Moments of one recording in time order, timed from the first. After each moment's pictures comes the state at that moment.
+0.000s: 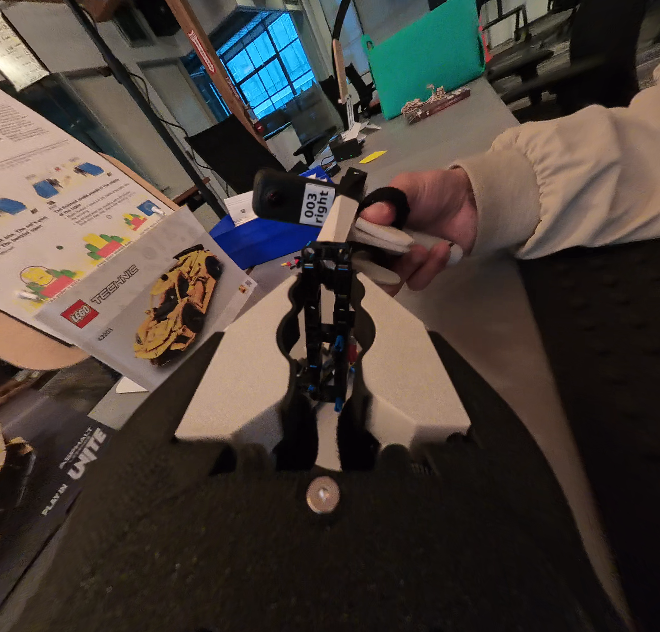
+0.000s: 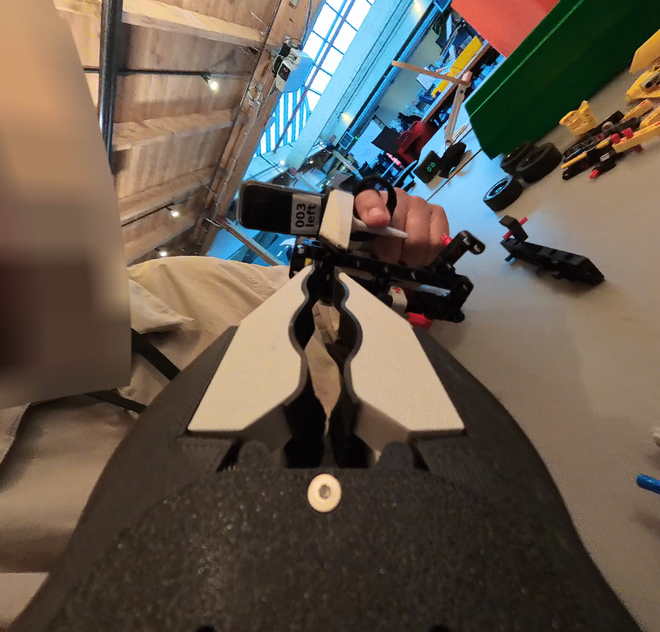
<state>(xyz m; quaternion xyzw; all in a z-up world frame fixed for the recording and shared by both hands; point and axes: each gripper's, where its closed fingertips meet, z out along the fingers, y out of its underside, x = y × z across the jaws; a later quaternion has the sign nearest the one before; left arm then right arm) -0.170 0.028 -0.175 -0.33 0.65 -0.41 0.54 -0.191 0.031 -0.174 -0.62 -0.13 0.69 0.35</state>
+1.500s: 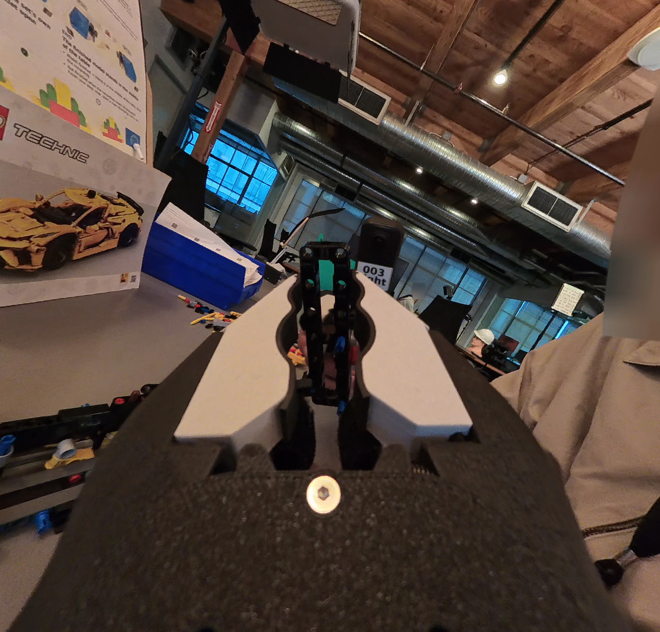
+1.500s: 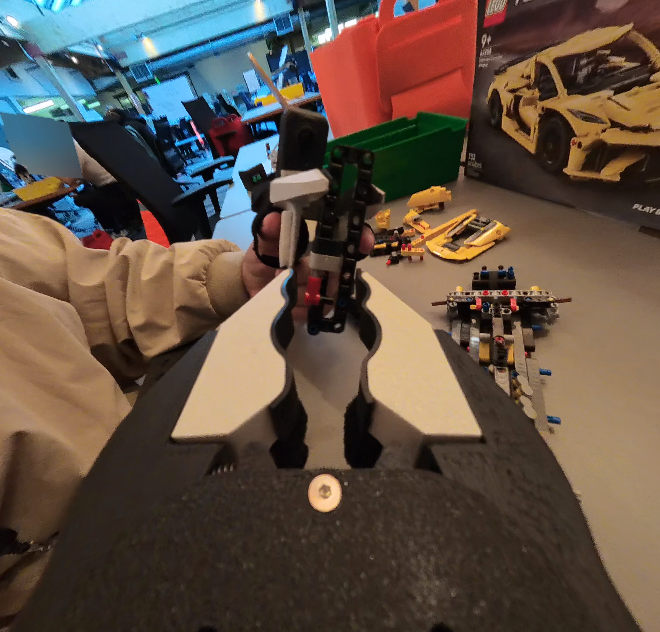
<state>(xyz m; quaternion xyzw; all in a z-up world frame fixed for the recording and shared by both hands) -0.184 0.099 -0.144 -0.44 0.35 -0.77 0.31 -0.194 0.077 -0.182 -0.71 -0.23 0.35 0.57</state>
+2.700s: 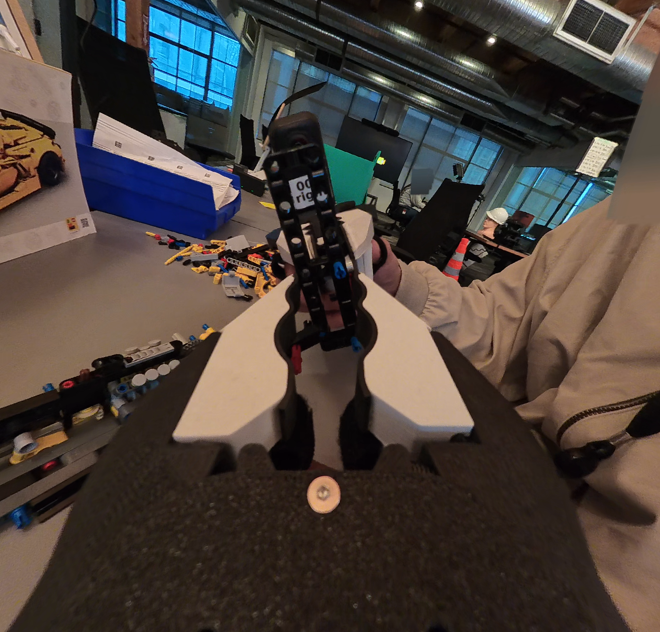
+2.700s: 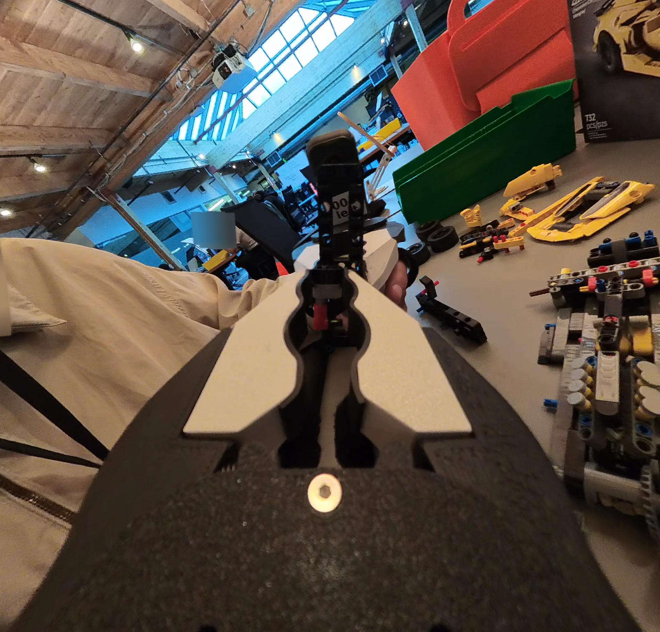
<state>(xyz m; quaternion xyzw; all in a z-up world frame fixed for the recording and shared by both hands) -0.170 0.045 -0.178 -0.43 0.51 -0.69 0.28 -0.185 0.053 -0.170 -0.65 -0.17 0.55 0.50</state>
